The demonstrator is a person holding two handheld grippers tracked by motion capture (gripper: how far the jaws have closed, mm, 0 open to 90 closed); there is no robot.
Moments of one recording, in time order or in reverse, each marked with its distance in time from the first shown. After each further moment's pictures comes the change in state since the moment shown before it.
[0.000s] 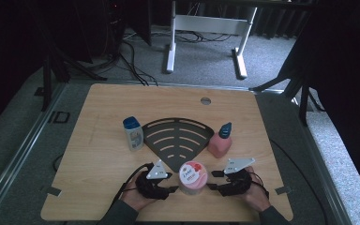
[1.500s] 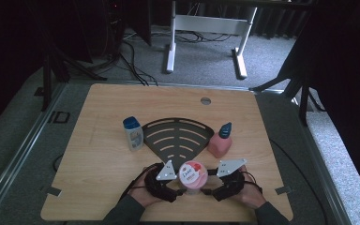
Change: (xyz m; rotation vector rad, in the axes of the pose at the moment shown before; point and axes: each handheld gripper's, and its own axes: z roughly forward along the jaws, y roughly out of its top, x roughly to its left) left arm -0.006 0.015 0.019 -0.009 -0.019 0.126; right arm 0.008 0.012 0.014 -0.003 0.063 -0.125
